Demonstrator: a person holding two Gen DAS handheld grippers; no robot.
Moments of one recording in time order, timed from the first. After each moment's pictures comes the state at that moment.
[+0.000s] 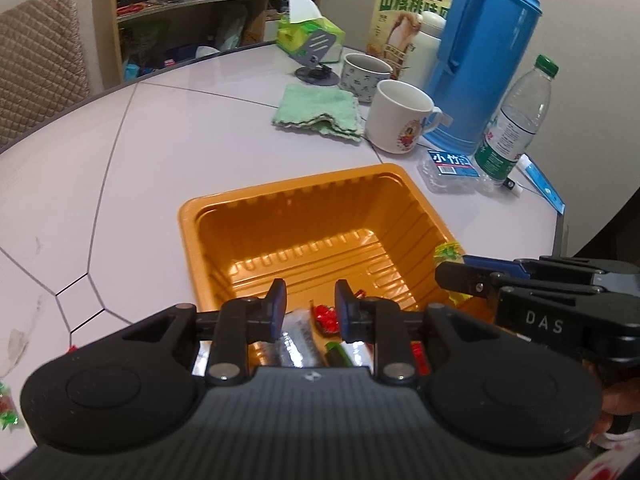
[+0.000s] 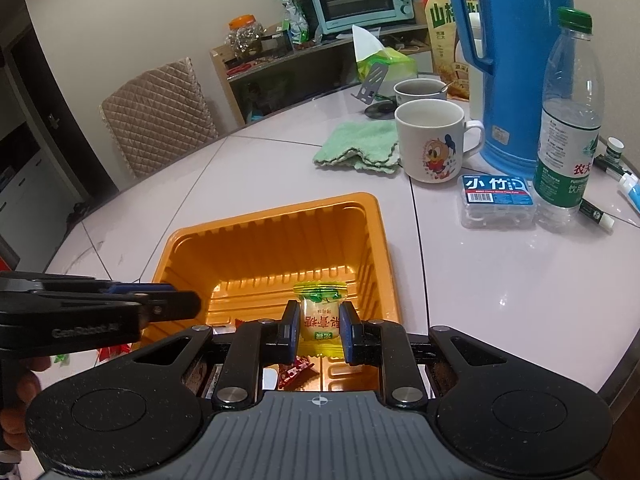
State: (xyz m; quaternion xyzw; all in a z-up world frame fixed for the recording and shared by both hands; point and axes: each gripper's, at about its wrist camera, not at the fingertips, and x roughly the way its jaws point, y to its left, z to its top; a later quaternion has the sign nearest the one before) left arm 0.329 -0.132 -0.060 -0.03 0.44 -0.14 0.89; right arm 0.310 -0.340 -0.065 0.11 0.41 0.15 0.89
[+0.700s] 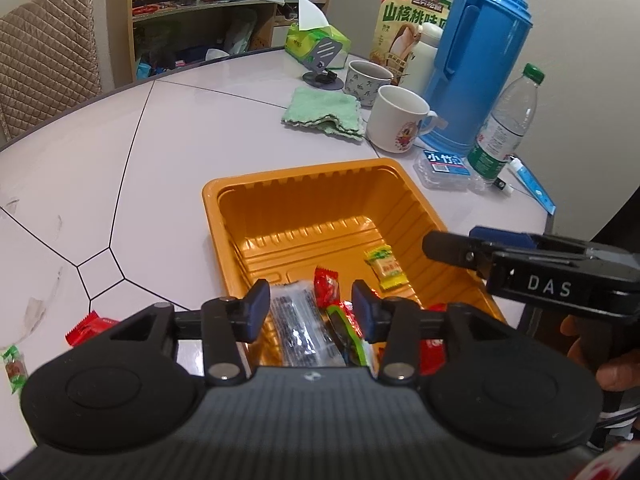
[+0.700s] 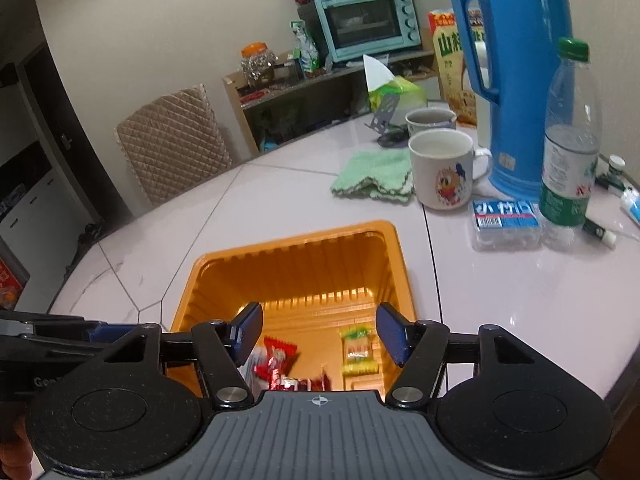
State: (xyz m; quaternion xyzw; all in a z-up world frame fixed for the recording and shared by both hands) left arm 0.289 -0.116 -0.045 -0.04 0.43 -0.14 0.89; right arm 0.293 -0.336 -0.048 0.13 0.37 0.16 0.91
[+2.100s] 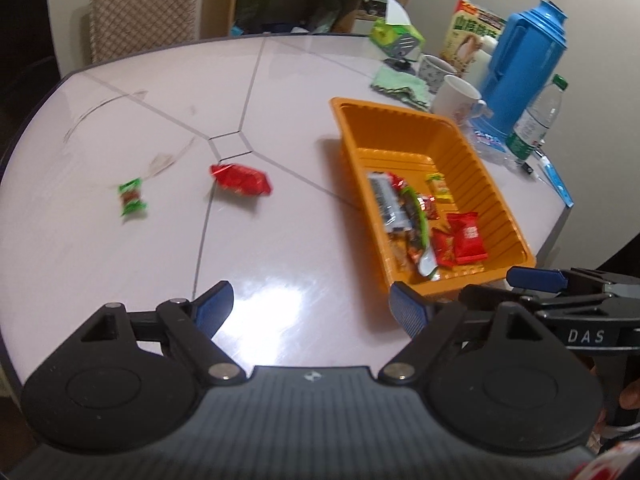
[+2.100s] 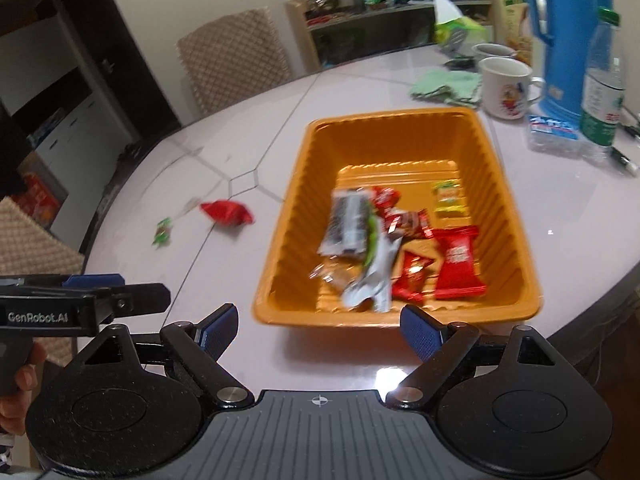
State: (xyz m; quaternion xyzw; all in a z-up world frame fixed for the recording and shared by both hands) left arm 0.135 -0.030 -0.034 -0.10 0.46 -0.03 0.88; right arm 0.168 -0.273 -0.043 0.08 0.45 0.24 0.86
